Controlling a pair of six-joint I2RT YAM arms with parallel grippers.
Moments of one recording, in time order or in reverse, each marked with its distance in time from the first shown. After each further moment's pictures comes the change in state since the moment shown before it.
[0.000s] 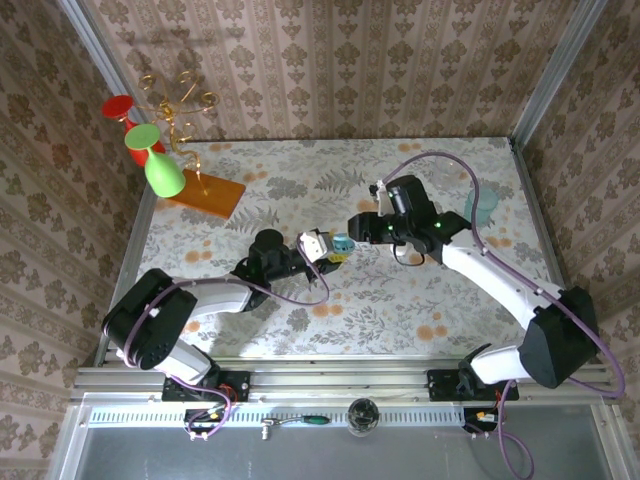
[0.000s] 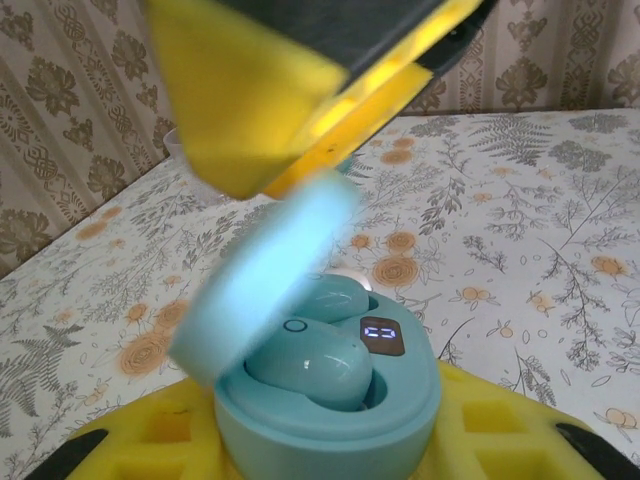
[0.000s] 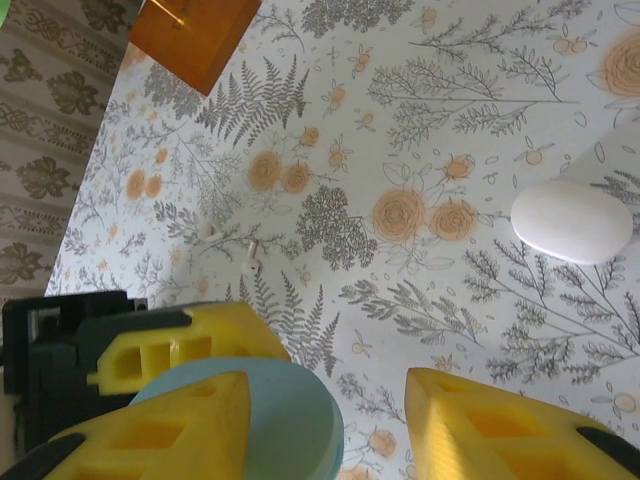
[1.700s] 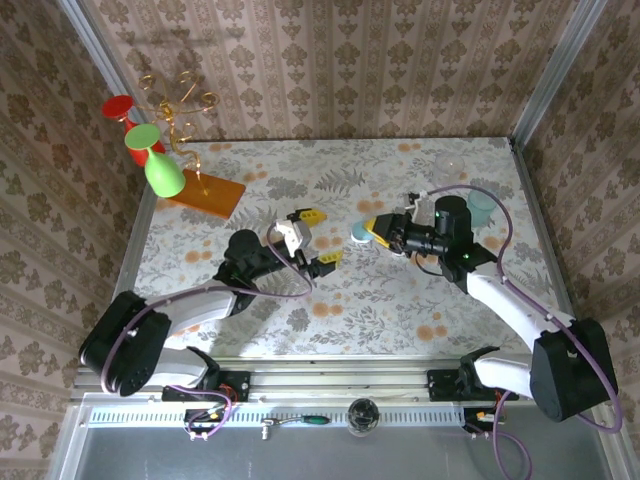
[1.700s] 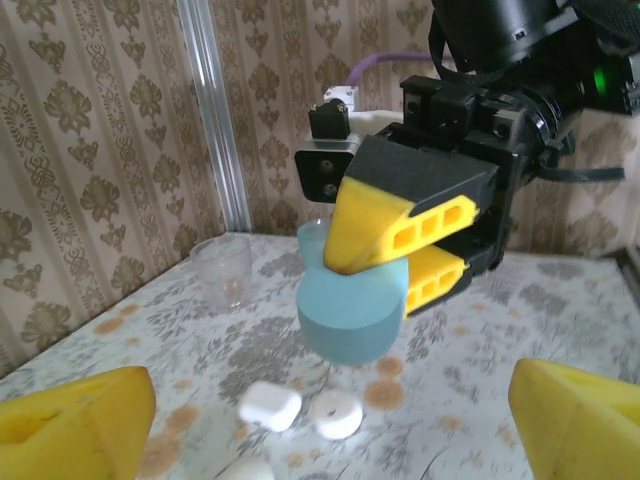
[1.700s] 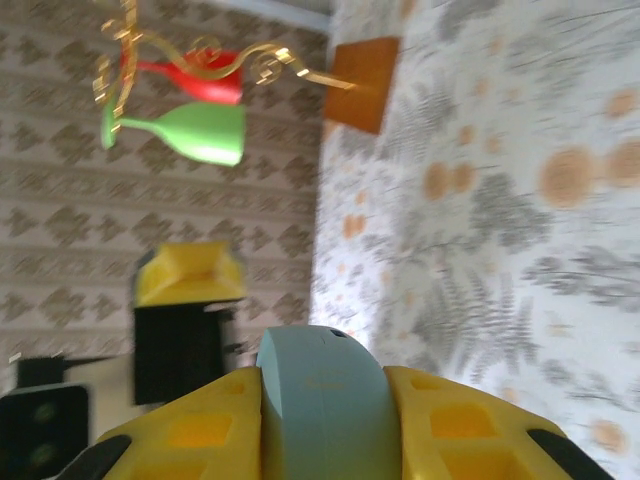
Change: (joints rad) left arm 0.055 -0.189 -0.035 0.078 0.085 -0.177; right arm -0.241 -0.173 -0.415 0.580 -0.437 0.542
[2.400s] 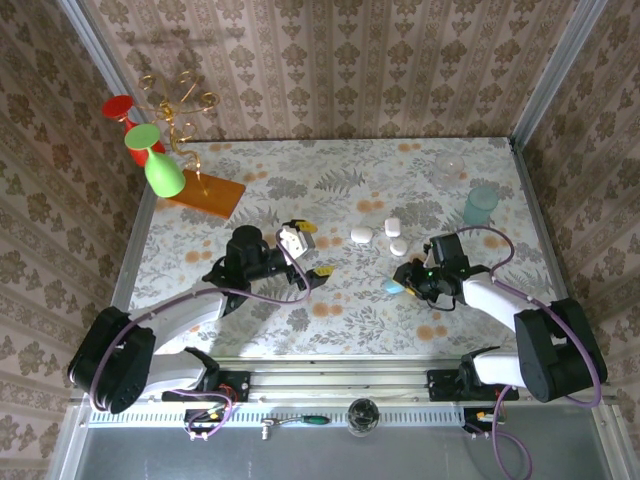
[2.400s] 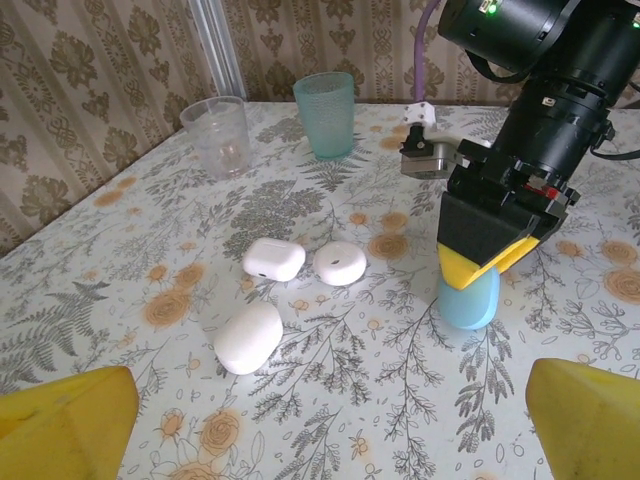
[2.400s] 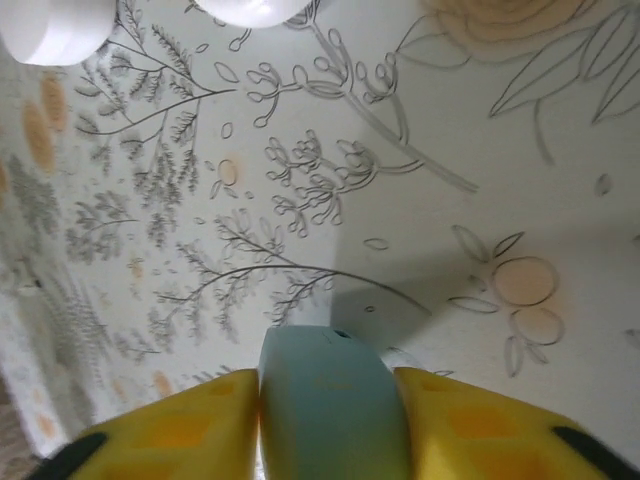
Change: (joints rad) left arm 0.039 -0.087 0.018 -0.412 -0.020 0.195; right arm -0.052 0.102 -0.180 -0.348 0.322 -0.244
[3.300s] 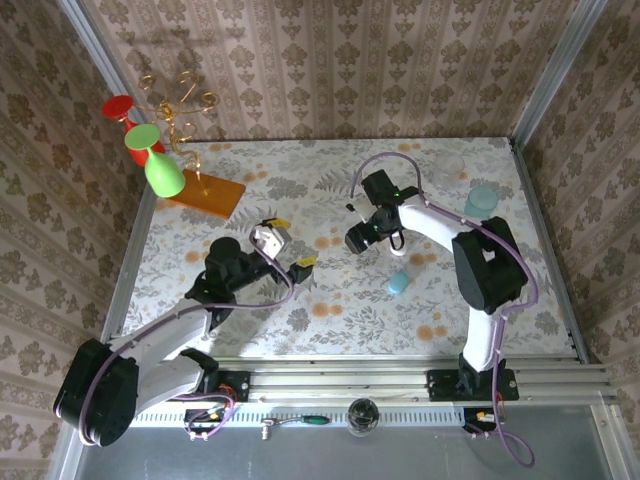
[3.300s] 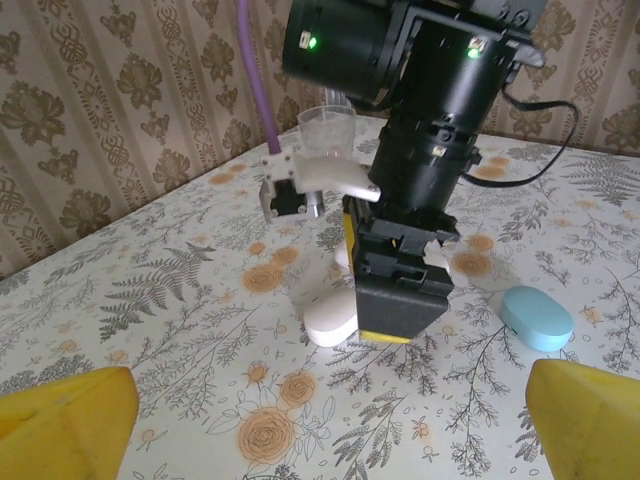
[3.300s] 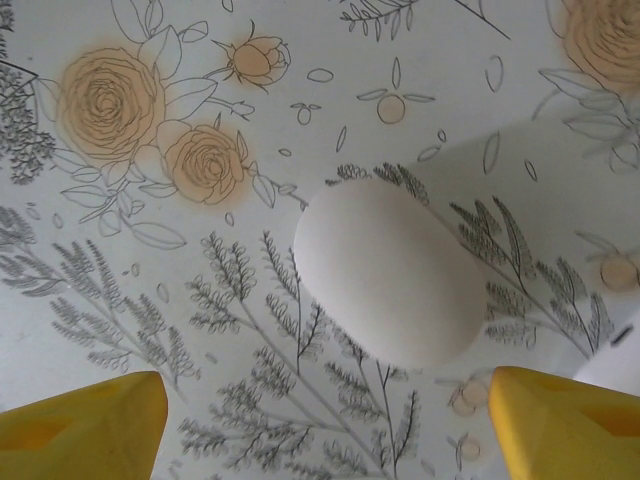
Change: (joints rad) left arm 0.076 -0.184 -0.124 0.037 -0.141 -0.138; right arm 0.218 0.636 0.890 -0.439 0.254 -0.961
